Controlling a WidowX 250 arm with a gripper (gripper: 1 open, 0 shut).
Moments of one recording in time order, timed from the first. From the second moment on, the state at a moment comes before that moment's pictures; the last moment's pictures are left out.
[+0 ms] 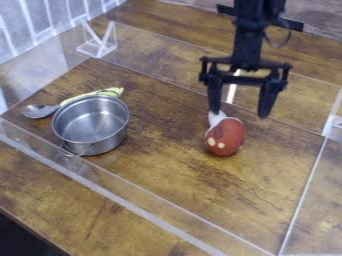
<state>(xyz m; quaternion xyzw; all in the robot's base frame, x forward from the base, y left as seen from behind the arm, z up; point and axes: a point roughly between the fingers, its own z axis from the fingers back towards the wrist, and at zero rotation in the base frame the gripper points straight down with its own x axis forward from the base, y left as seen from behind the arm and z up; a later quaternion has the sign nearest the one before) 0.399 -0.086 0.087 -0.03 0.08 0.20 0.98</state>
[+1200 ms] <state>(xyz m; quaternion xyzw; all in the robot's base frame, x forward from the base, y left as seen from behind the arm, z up) 0.387 -0.066 0.104 -0.05 0.10 0.23 0.97</state>
